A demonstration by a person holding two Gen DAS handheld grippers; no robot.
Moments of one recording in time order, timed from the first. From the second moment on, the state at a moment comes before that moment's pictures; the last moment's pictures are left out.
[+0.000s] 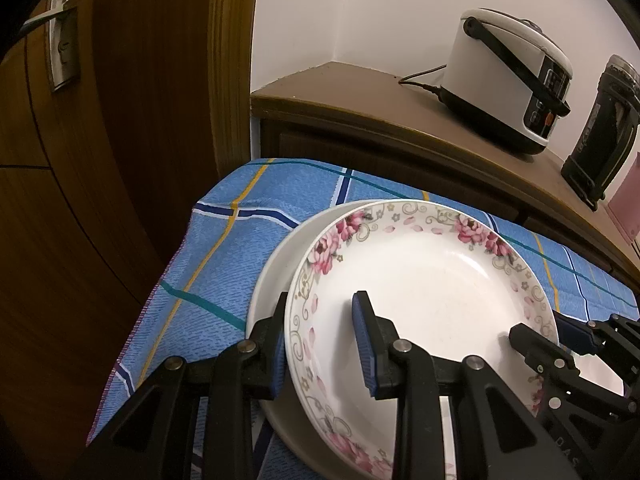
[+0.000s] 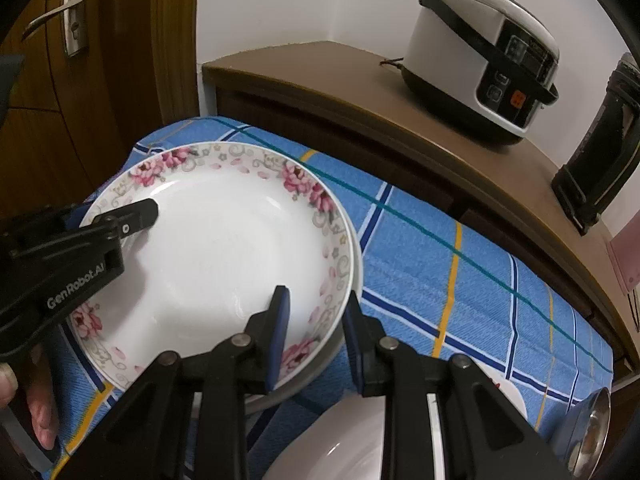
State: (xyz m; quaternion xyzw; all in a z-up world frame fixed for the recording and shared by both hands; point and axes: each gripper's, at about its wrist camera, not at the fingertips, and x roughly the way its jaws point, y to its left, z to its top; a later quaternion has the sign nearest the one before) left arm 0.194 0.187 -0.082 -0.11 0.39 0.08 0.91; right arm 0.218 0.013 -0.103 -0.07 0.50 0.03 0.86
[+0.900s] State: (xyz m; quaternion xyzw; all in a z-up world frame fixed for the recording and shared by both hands) left arm 0.193 0.186 -0.082 -0.10 0.39 0.07 0.91; right arm 0.217 0.015 -0.105 -0.08 0.49 0.02 0.87
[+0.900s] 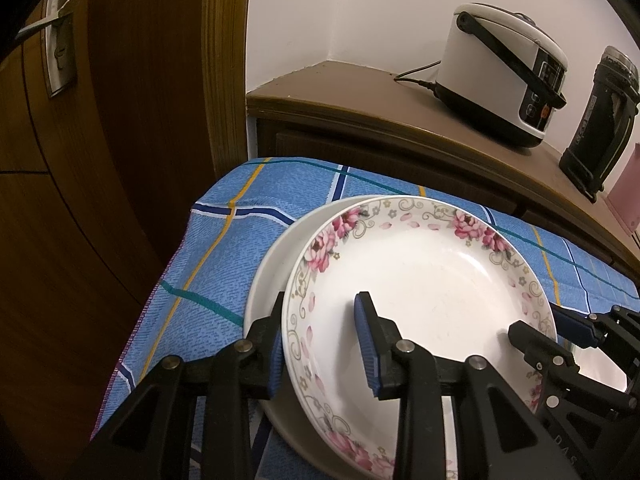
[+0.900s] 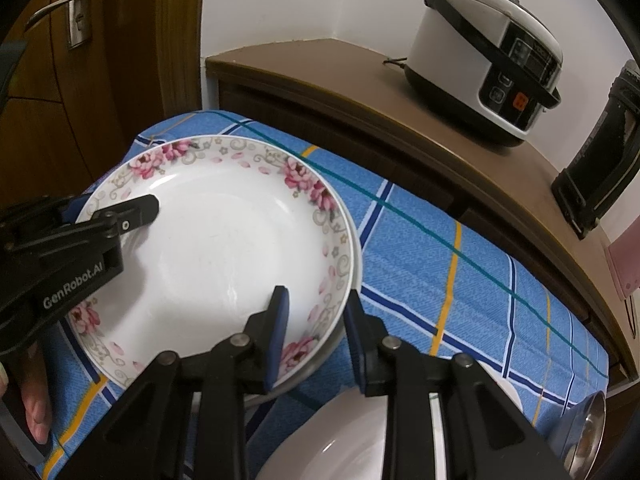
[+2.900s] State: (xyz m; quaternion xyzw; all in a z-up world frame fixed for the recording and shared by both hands) left arm 0.113 0.031 -0.077 -0.02 0.39 -0.08 0.92; right arm 0.096 -0.126 -0.086 0.00 0.56 -0.01 0.83
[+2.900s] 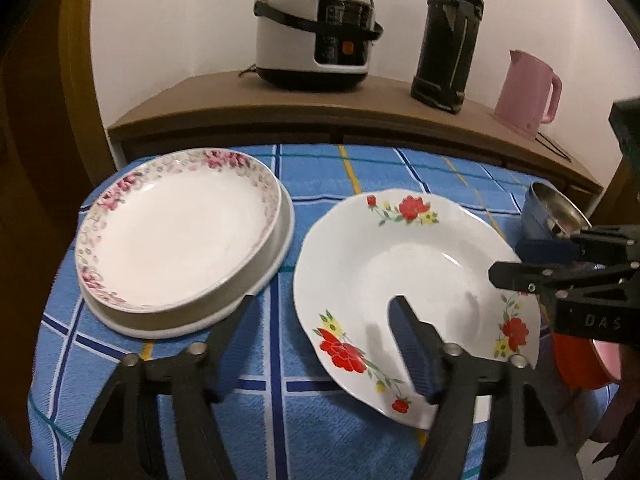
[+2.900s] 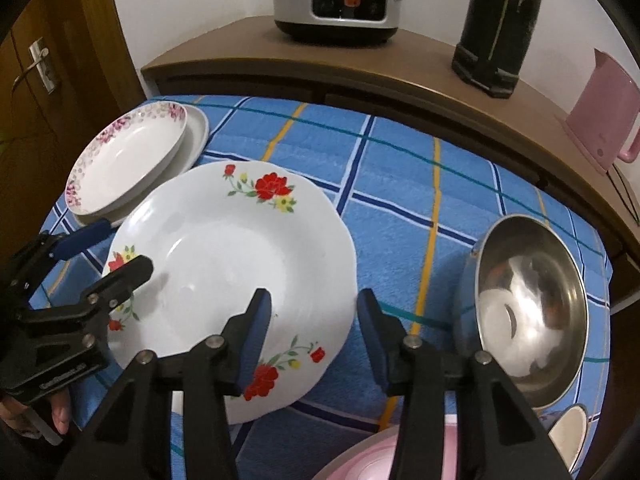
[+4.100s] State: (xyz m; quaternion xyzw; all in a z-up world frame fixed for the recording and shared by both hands) left arm 0.120 0.020 -0.086 0.02 0.41 -0.08 0.91; right arm 0.112 -0.145 -0.099 0.02 0.57 0.02 0.82
